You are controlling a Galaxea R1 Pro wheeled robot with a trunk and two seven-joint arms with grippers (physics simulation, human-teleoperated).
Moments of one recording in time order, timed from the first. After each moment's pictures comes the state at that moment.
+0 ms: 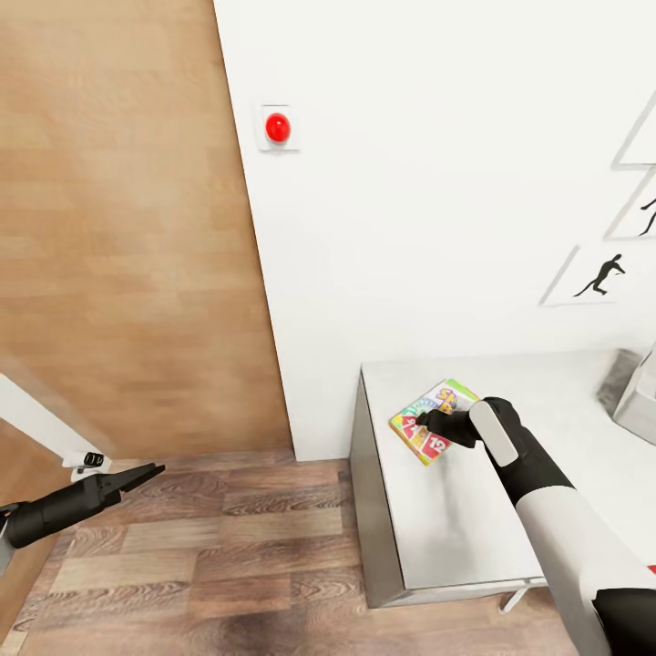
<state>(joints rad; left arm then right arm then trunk) -0.47 0.42 0.39 -0.92 0.25 0.72 -1.57 -0.87 -0.13 0.07 -0.86 -0.75 0.88 -0.36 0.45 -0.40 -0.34</state>
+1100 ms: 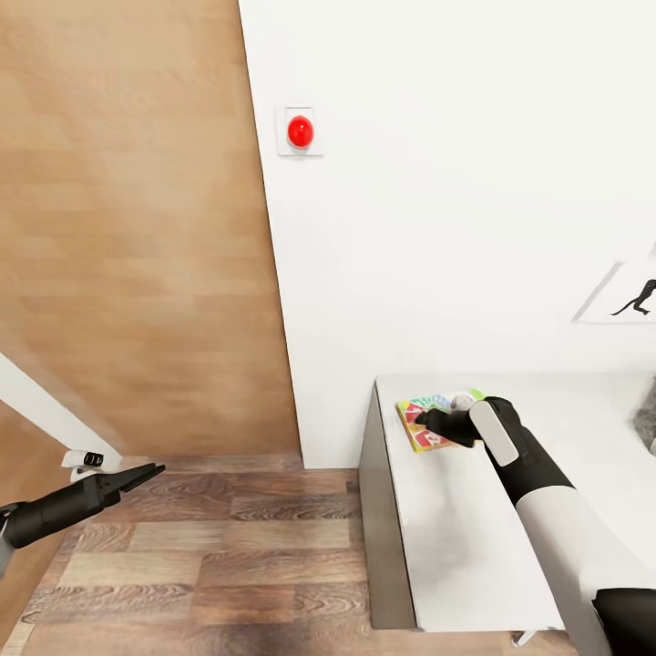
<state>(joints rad) -0.47 0.42 0.39 -0.92 0.25 0.72 -1.57 -0.87 -0.13 0.07 -0.86 -0.77 0.87 -0.36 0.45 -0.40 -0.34</state>
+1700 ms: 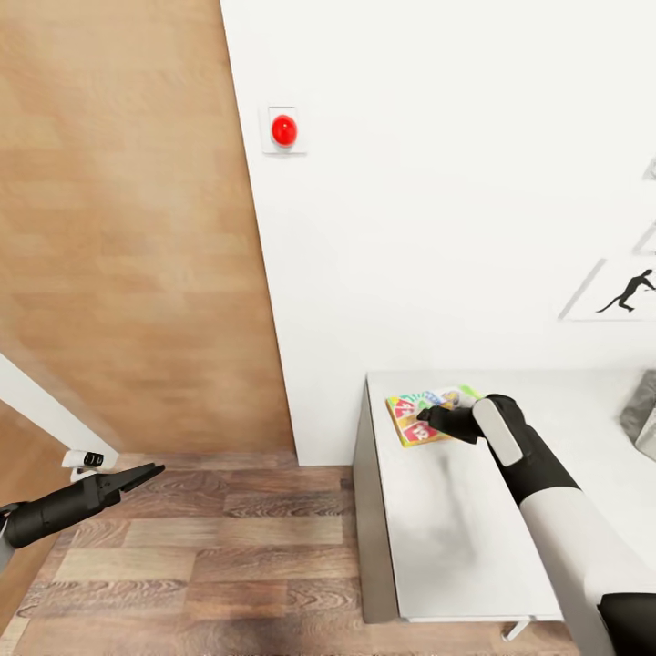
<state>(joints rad) -0.47 0.42 0.39 -0.92 0.25 0.72 -1.57 -0.86 -0.14 0.07 -0.90 -0.75 0.89 -0.35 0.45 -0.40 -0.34</state>
